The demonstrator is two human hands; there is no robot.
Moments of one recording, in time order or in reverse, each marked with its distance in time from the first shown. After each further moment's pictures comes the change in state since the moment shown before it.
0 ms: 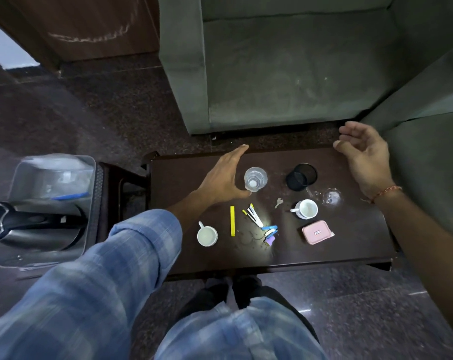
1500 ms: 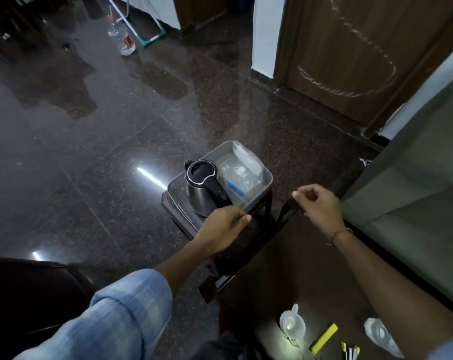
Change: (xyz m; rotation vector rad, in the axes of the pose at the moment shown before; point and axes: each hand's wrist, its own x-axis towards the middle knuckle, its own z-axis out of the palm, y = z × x) left_hand -0.267 -0.143 -0.156 -0.118 0.677 -0.728; right_hand -0.069 -0.105 0.456 -0.307 -0.906 -0.282
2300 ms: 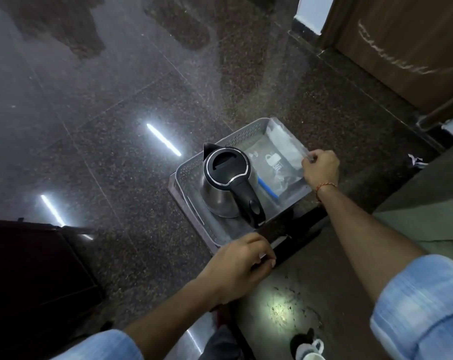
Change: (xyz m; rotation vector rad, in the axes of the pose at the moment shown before) left_hand 0.009 -0.064 0.022 -0.123 -0.098 0.076; right_hand 0.189 0.013 0.168 -0.425 0.101 -0.087
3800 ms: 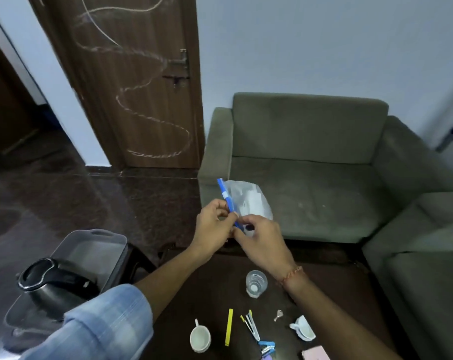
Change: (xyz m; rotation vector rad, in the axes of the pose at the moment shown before) left_hand -0.047 0.400 0.156 -0.532 -0.185 0.173; right_hand -0.447 0.112 -0.420 0.227 0.401 0.147
